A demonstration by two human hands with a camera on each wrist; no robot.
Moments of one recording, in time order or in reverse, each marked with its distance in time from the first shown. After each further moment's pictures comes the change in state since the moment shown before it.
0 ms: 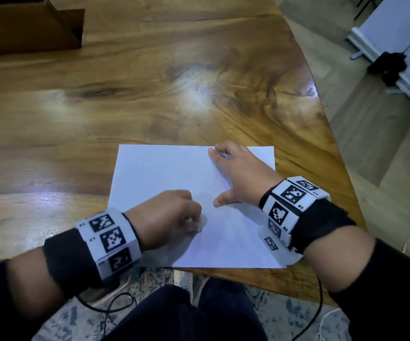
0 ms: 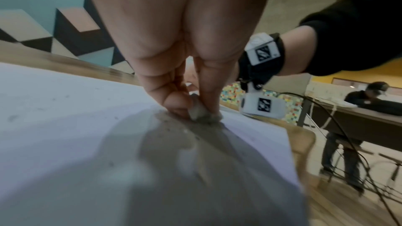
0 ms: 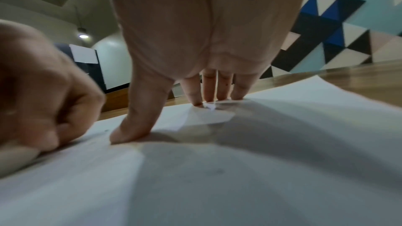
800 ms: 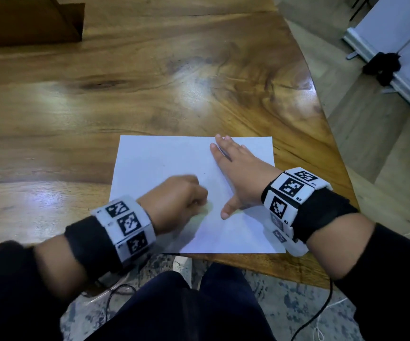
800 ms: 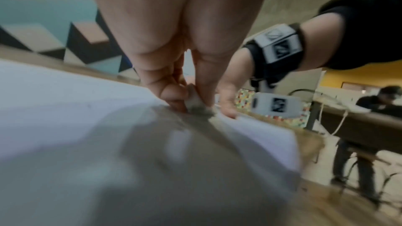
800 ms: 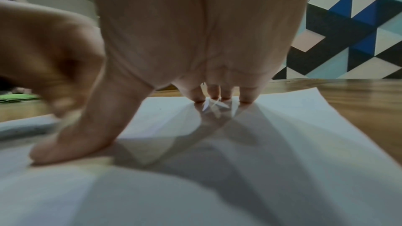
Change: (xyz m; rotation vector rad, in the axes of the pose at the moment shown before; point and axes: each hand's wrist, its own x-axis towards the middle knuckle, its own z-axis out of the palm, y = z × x) left_hand 0.007 0.002 0.007 0.017 0.148 -0.008; right_hand -0.012 -0.006 0.007 -0.199 -0.165 -0.010
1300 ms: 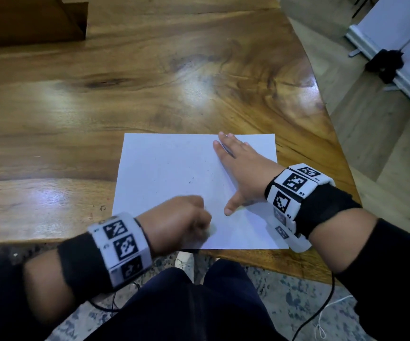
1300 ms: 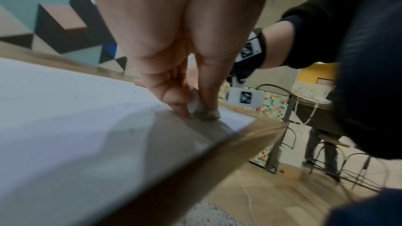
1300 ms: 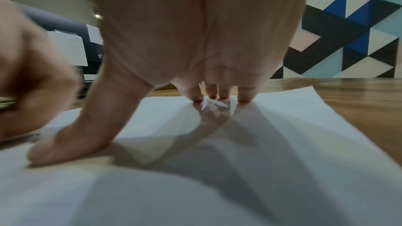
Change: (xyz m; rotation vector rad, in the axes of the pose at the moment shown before) left_hand -0.028 0.012 0.011 0.002 -0.173 0.054; right_hand -0.001 -0.001 0.000 0.003 0.011 0.007
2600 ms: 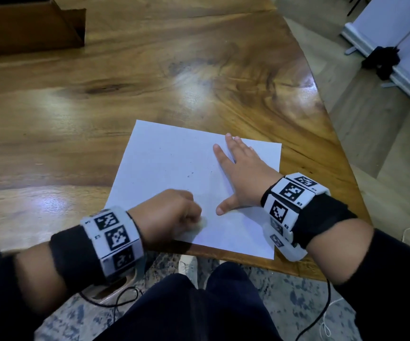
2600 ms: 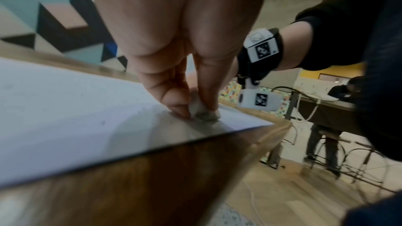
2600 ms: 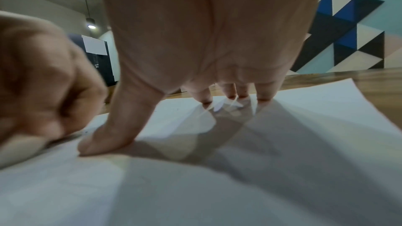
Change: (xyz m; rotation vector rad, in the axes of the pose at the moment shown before) left_hand -0.002 -0.014 -0.018 0.057 -0.015 -0.042; right_hand 0.002 -0.011 0.005 0.054 -0.015 0.113
